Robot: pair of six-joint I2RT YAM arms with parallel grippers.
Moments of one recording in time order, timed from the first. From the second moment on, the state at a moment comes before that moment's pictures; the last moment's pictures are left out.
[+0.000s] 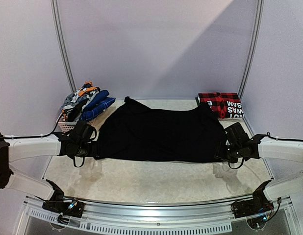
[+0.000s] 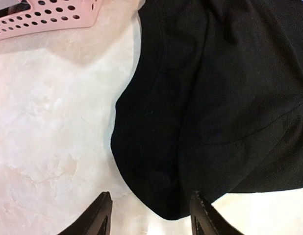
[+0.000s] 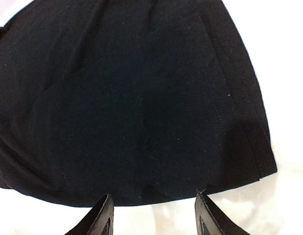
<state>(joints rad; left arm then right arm) -0.51 1.26 0.58 -0.33 -0.33 -0.52 0.53 1.22 0.56 -0.34 0.16 0.81</state>
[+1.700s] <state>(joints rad) -0.39 1.30 0.56 -0.19 -0.27 -0.46 0.23 1.14 0.50 -0.47 0.08 0.85</state>
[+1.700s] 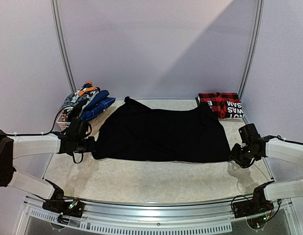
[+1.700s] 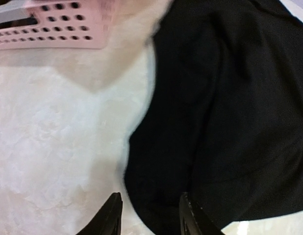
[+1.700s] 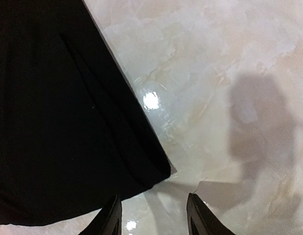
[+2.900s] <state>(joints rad) -0.40 1.52 0.63 -0.04 -0.04 -0.37 0.17 1.30 0.48 -0.25 -0.02 0.84</state>
